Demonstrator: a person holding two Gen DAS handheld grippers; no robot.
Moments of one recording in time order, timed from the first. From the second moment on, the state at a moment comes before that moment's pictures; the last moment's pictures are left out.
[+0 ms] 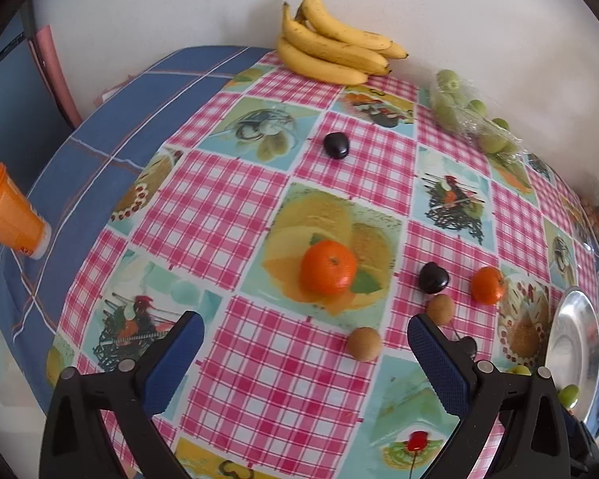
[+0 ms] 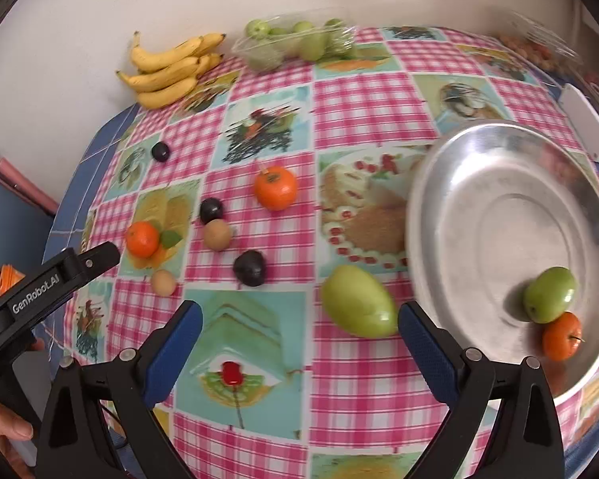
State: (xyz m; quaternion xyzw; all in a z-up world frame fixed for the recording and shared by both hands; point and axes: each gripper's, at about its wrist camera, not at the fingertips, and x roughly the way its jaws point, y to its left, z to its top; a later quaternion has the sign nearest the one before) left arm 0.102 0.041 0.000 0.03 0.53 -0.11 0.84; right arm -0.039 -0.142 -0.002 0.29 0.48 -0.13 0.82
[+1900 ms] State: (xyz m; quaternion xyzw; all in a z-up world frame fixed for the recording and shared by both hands) left arm 0.110 0.010 -0.050 0.00 0.62 -0.18 0.77; right arm -0.024 -0.131 -0.027 0.25 0.53 -0.11 0.80
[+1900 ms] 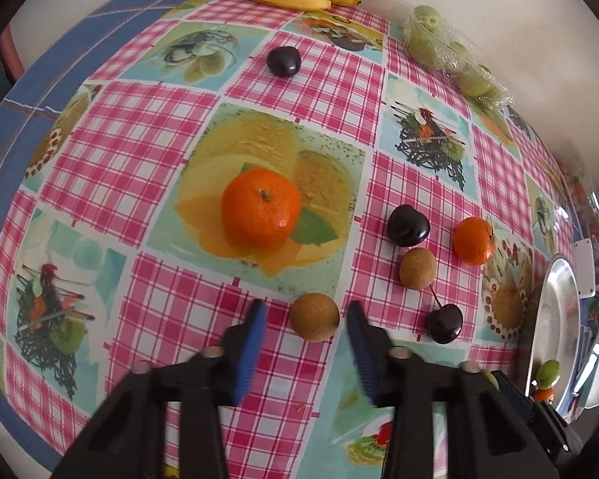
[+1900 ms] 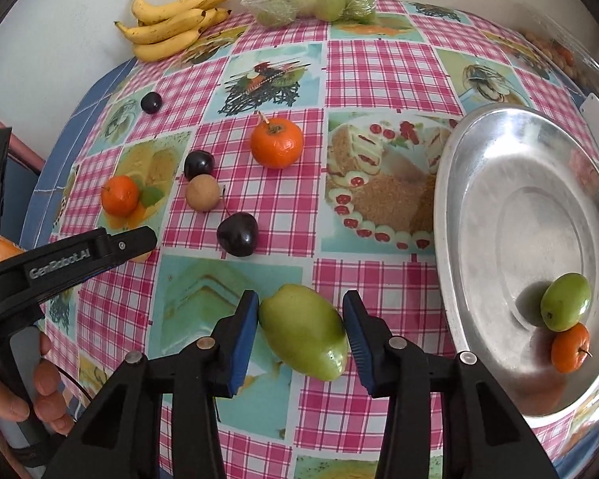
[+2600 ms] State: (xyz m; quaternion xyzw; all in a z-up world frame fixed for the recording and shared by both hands) left arm 0.109 0.008 -0.043 0.01 0.60 -0.19 0.77; right arm -0.022 -0.123 -0.026 0.25 0.54 -0.09 0.80
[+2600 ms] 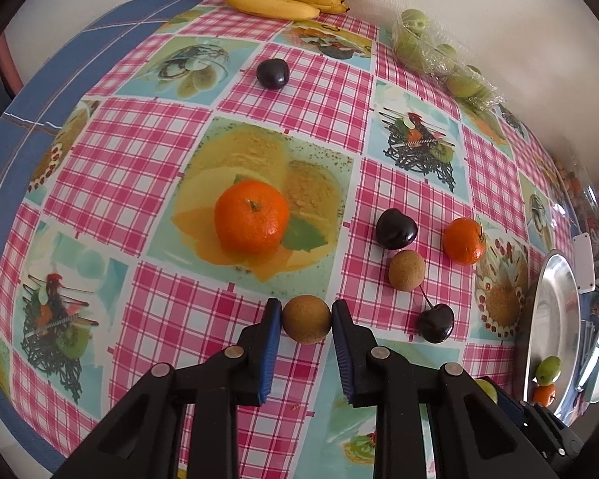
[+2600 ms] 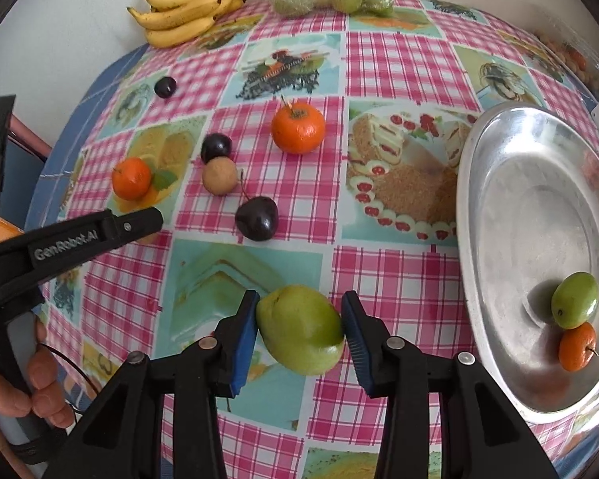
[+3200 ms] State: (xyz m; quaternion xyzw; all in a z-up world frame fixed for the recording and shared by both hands) left arm 0.105 0.007 -0.028 0.01 0.59 -0.20 0.79; right arm -0.040 -0.141 -0.002 0.28 0.50 -0.09 0.81
